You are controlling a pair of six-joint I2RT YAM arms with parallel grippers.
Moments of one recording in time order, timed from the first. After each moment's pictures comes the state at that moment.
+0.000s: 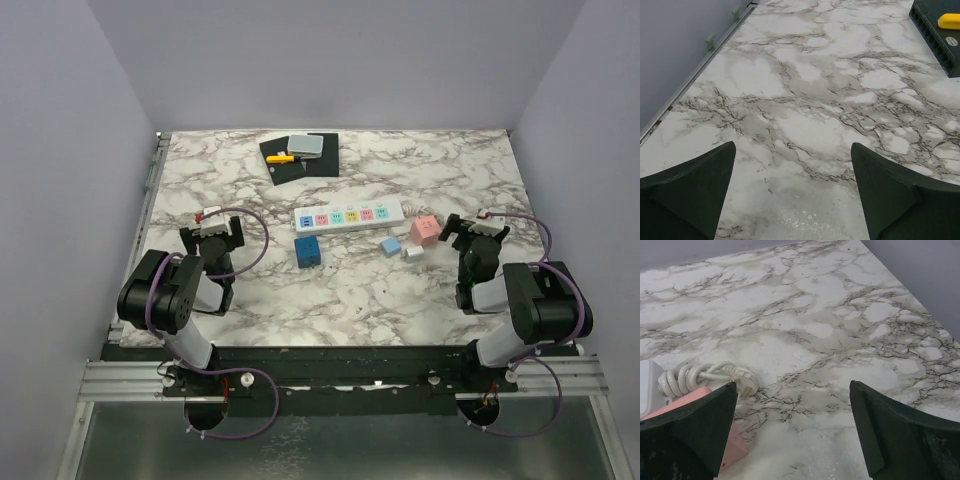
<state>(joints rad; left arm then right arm) -0.17 1.65 0.26 1.30 -0.49 0.02 0.03 1.55 0.22 1.26 0.29 0.05</state>
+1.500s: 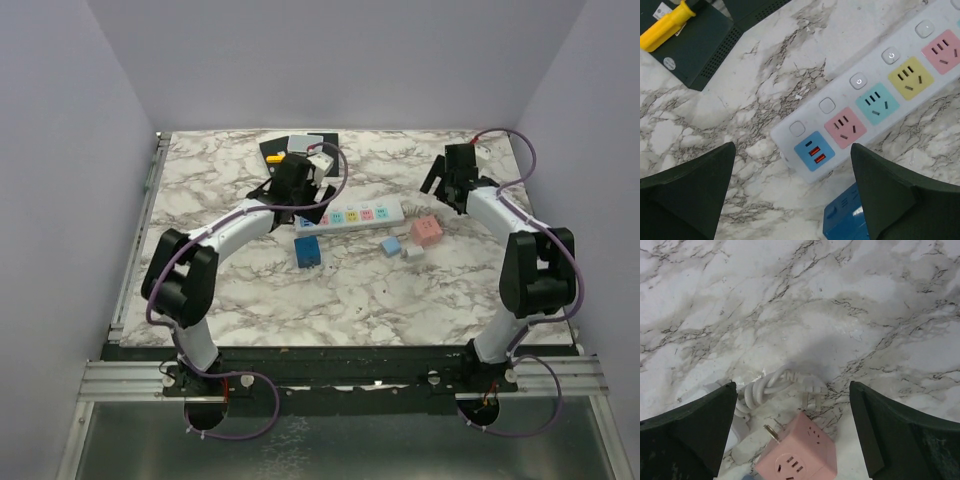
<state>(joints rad) -0.51 1.71 1.23 -0.18 -0.08 0.10 0.11 1.70 1.21 -0.28 0.33 0.50</state>
